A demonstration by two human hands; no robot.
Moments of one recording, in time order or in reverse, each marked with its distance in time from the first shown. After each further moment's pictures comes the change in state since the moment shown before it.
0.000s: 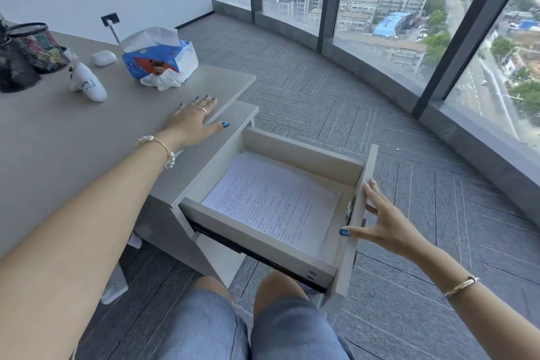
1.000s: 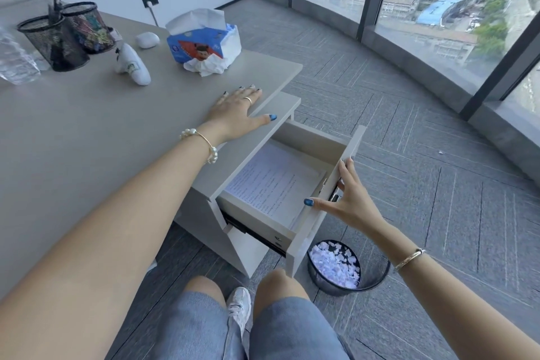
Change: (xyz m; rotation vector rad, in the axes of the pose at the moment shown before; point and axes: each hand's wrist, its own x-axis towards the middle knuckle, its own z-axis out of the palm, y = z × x) left_hand -0.002 -0.001 -0.001 -0.030 0.017 0.017; right_hand 0.083 -0.081 0.082 0.072 0.006 -0.086
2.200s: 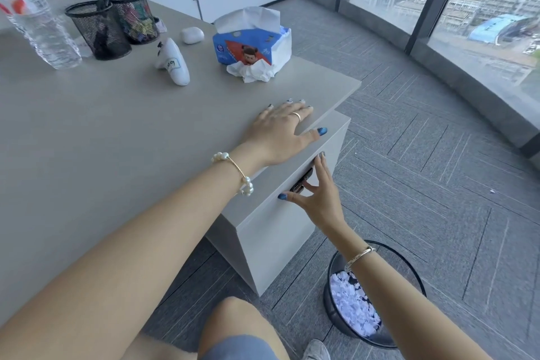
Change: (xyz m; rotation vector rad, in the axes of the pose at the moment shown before) left_hand 0.006 -0.004 0.003 -0.114 0.039 -0.030; right_hand 0.114 -0.044 0.104 0.379 0.078 -0.163
